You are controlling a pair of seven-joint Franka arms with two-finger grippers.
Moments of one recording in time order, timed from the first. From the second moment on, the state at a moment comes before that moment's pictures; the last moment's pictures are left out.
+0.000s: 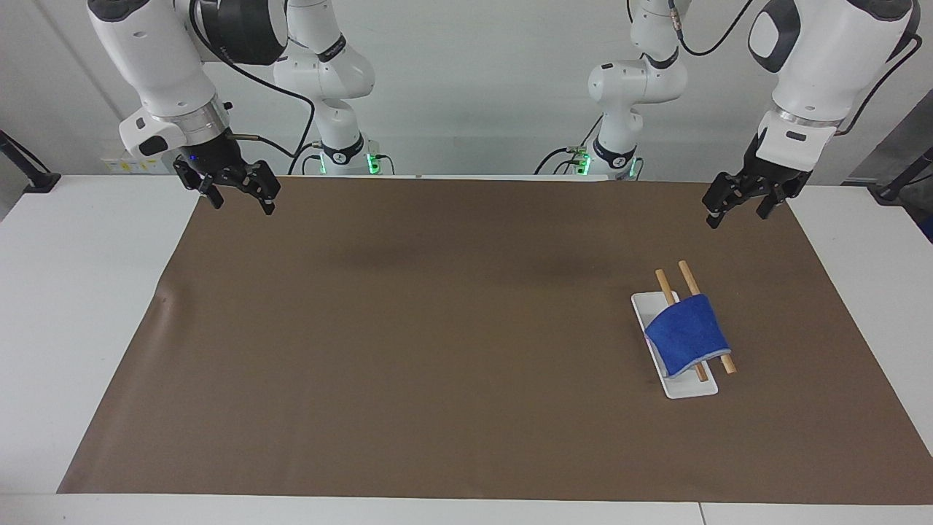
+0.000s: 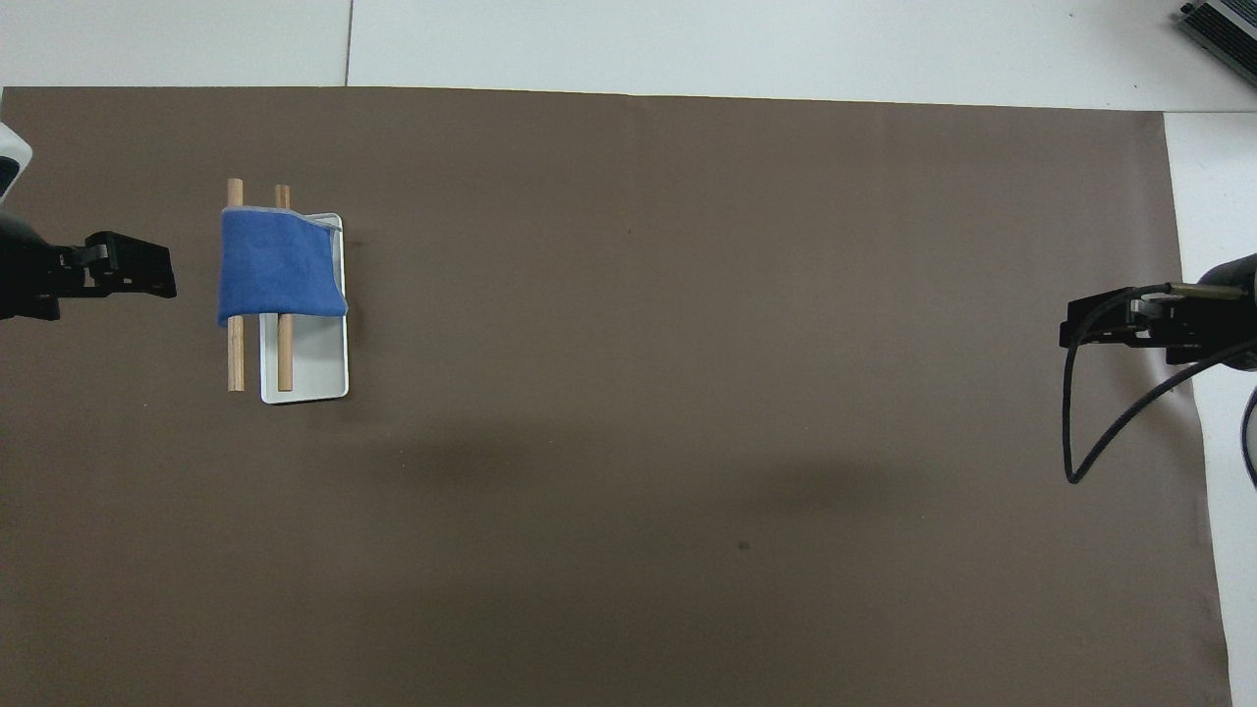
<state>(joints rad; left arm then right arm) 0.02 -0.02 -0.11 -1.64 0.03 1.70 -0.24 0.01 -0.06 -0.04 -1.72 0.01 1.67 0.13</state>
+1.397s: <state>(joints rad) 0.02 -0.03 -0.12 -1.64 0.03 1.70 -0.13 0.01 -0.07 -0.04 -1.71 0.01 1.68 0.13</state>
